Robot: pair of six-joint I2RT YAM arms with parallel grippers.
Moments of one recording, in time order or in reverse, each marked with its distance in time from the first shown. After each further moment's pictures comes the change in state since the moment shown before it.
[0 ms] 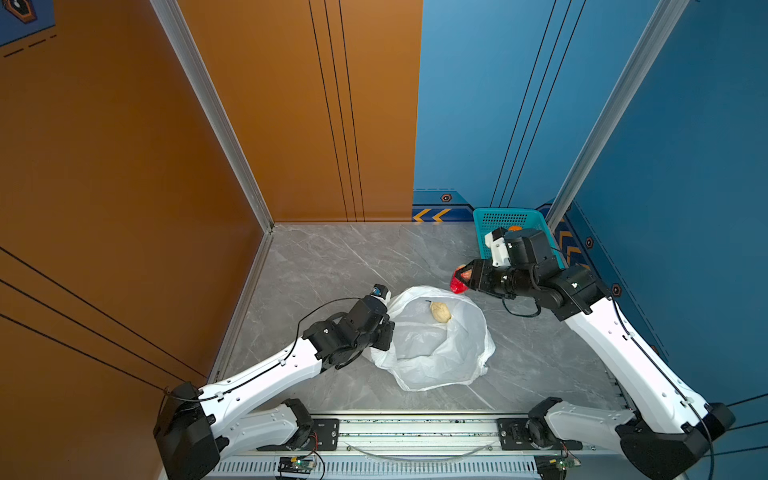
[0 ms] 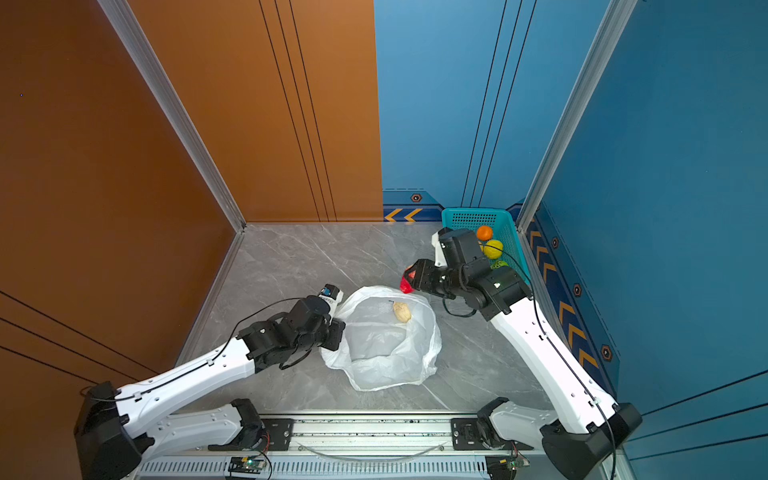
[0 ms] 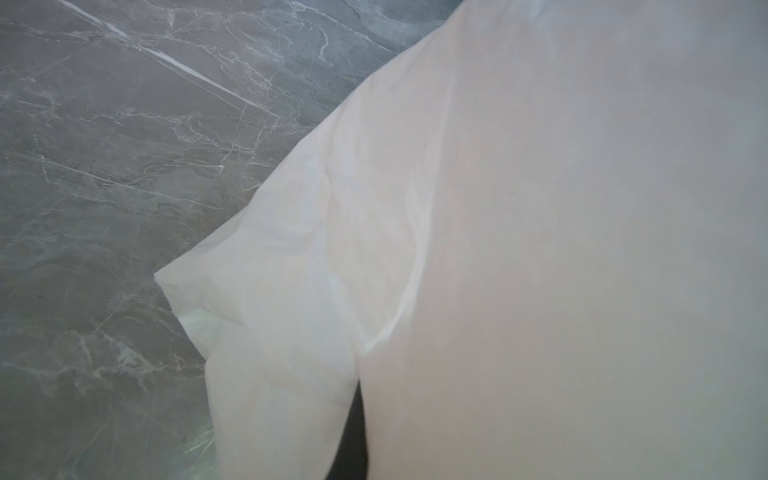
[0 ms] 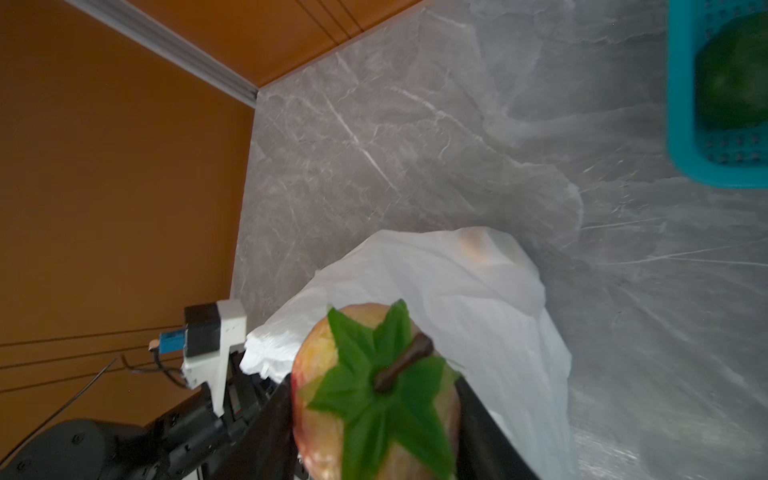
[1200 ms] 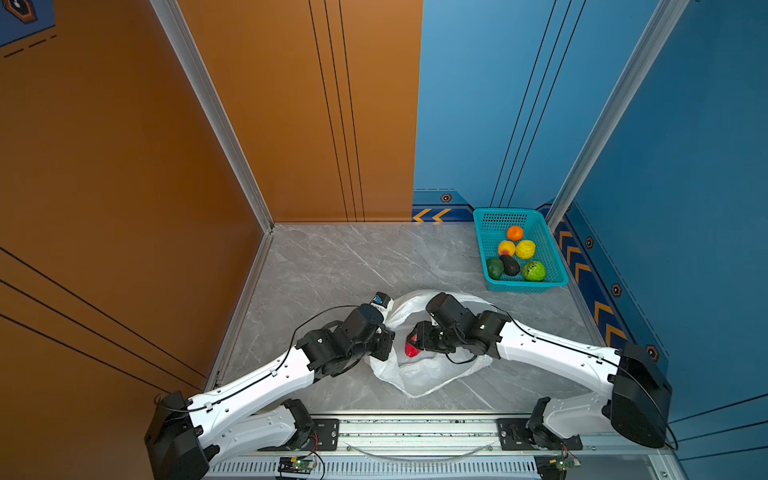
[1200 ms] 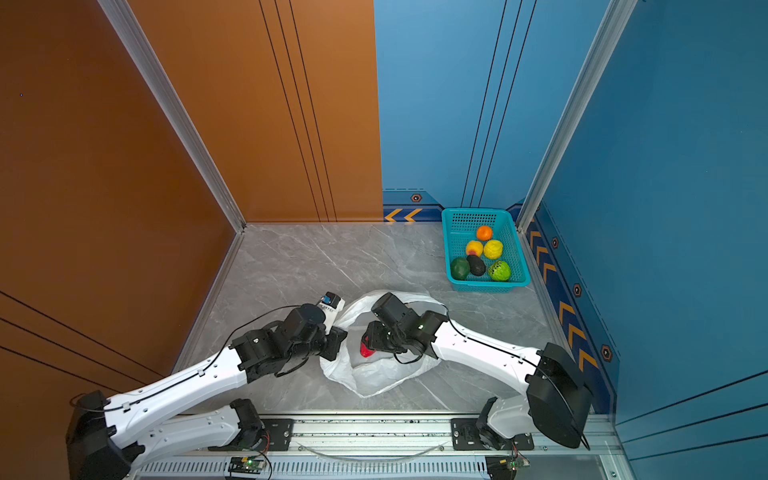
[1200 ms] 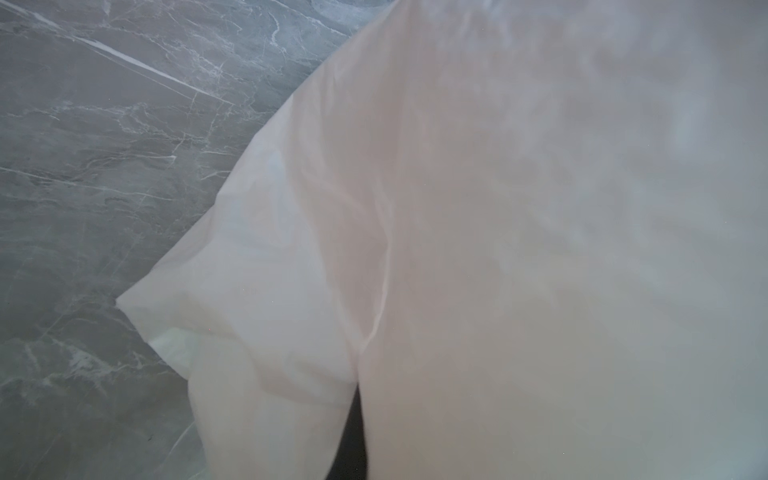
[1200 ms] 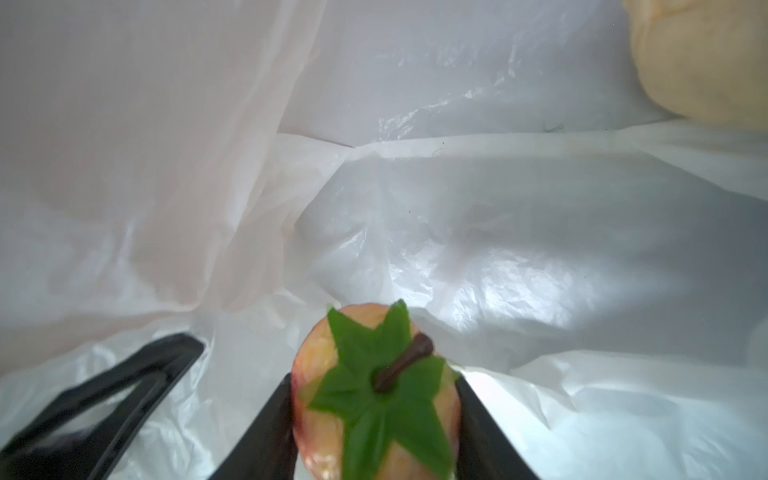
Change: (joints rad) left arm -0.034 -0.078 -0.063 0.020 0.056 0.019; right arm 0.522 0.141 -0.477 0.415 0.093 0.289
